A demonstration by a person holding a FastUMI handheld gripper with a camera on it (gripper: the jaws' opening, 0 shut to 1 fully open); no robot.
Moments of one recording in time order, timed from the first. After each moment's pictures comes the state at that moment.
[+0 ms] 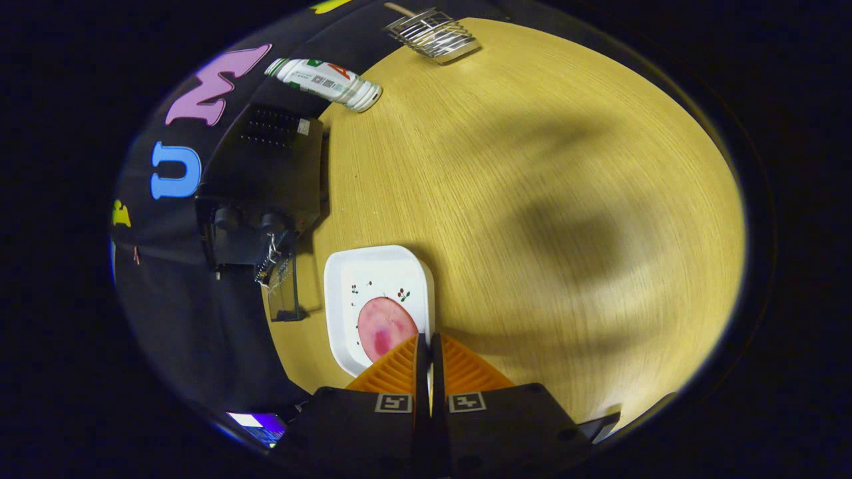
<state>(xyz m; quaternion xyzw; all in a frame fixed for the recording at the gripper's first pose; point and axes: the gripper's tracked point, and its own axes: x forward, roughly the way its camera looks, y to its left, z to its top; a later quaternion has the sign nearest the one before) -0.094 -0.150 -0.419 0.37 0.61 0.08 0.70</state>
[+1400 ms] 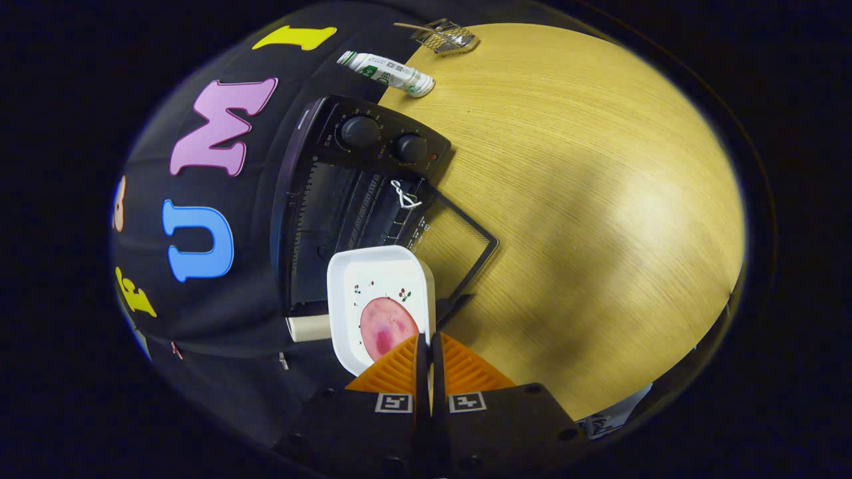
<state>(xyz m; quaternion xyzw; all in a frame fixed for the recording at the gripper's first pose) -0.075 0.130 -0.321 0.55 0.47 -0.09 0.69</state>
